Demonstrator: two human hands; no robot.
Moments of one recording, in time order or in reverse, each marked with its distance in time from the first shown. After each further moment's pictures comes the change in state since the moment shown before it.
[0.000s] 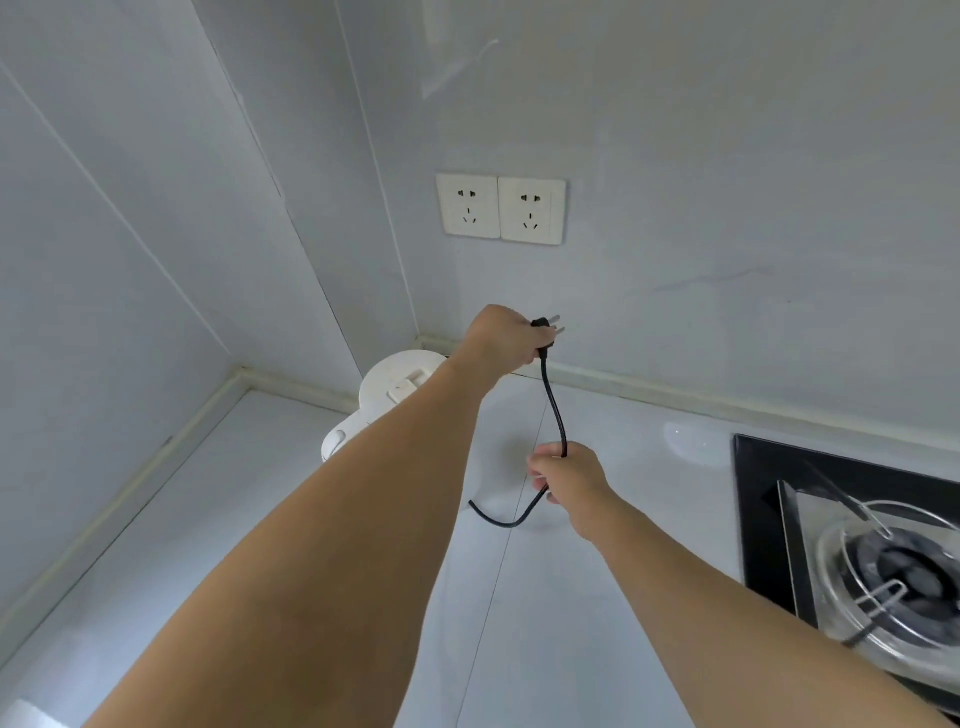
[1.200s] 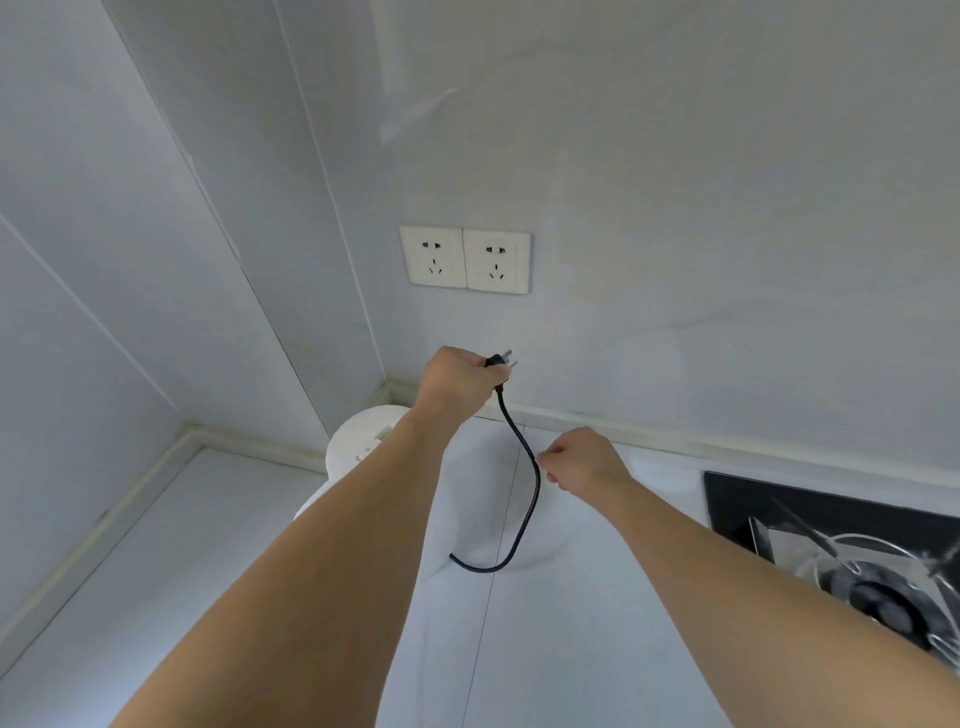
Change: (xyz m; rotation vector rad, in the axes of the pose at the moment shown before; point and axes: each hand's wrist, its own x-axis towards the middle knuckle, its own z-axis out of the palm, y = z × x) left_hand 0.028 -0.008 -0.012 -0.109 0.072 0.074; right_hand 0.034 -0.063 -0.051 -0.516 0.092 -0.157
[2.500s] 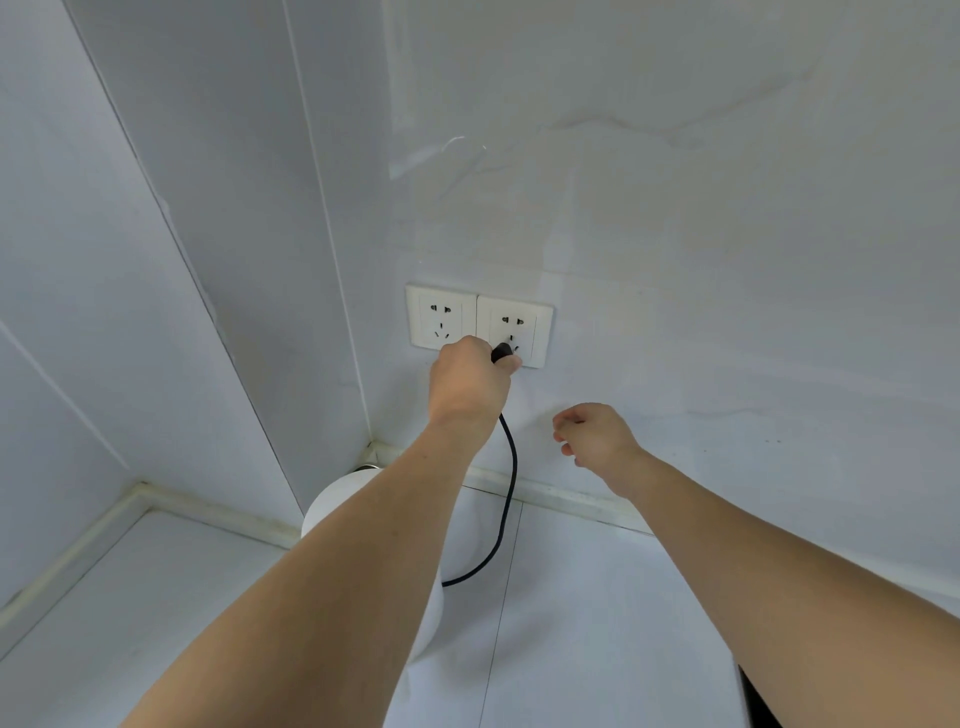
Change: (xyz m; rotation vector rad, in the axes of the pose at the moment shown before) left_hand 0.085 0.045 -0.005 0.295 0.252 0.185; right_hand 0.109 -0.057 -0.051 0.249 0.107 -0.089
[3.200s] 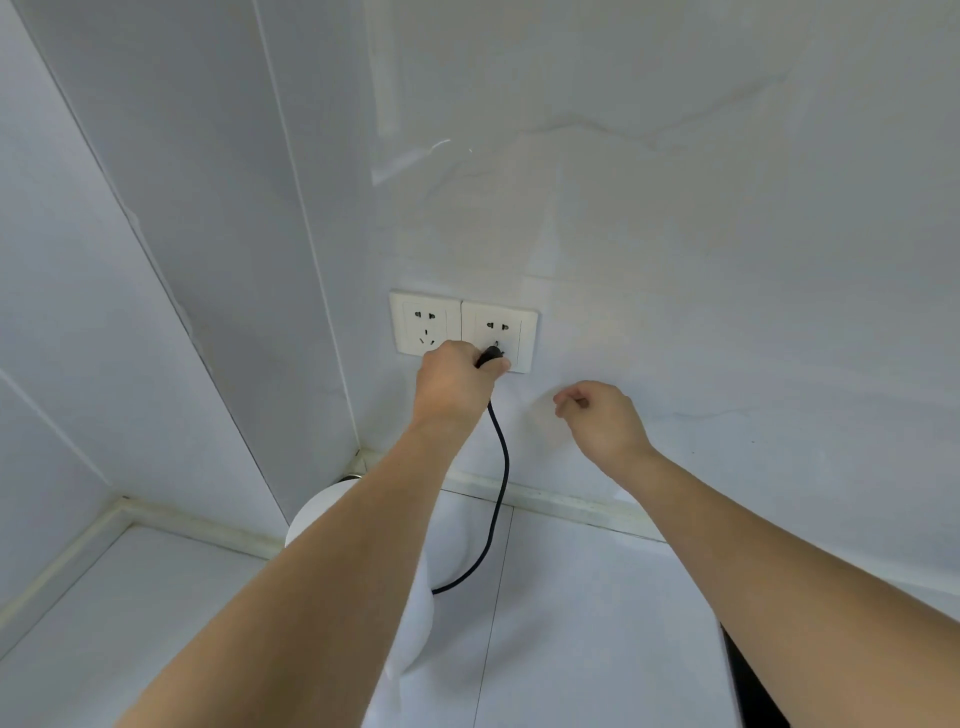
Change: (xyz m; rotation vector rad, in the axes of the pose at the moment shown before) left_hand 0.008 -0.003 -0.001 -0.091 -0.038 0.025; right_hand -0.008 -0.017 -0.020 -0.110 0.185 -0.236
